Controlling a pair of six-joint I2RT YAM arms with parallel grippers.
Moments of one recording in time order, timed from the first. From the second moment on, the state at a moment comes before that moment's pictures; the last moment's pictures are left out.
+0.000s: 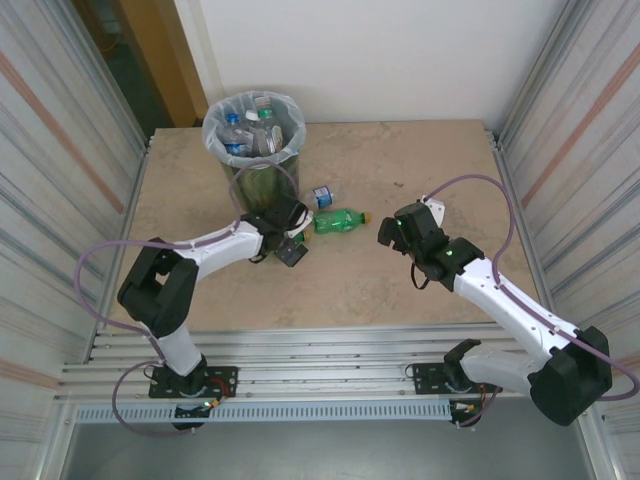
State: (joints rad) left arm -0.63 1.73 1.11 -0.49 -0.31 0.22; right arm 0.57 1.11 0.87 -0.60 0.42 0.73
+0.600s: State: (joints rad) left arm -0.62 1.81 1.17 -0.59 -0.31 0.22; right arm 0.57 1.11 0.87 -0.60 0.42 0.73
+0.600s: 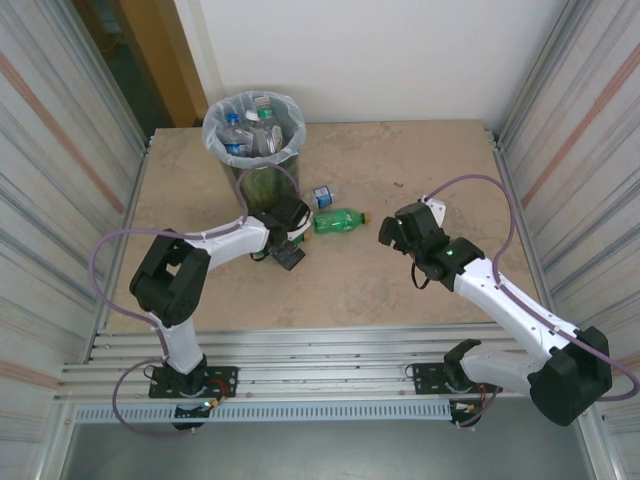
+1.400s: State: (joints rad) left arm -0.63 1.82 1.23 -0.71 -0.14 0.21; right arm 0.57 1.12 0.87 -0.59 0.42 0.73
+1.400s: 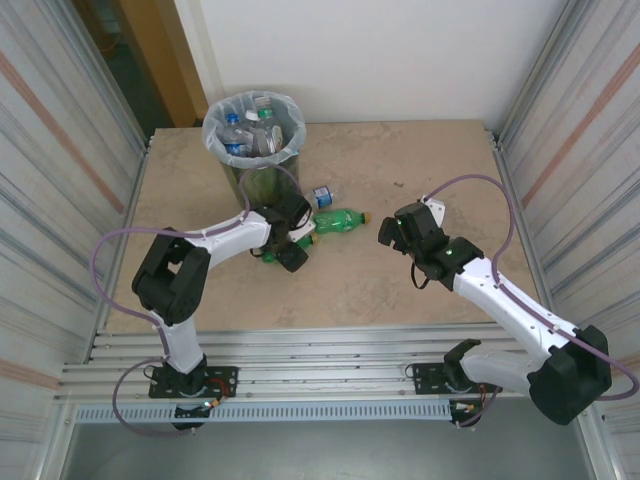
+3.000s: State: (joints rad) left arm -0.67 2.06 1.55 -0.88 -0.03 0.19; right arm 0.57 1.12 0.87 -0.60 0.42 0.75
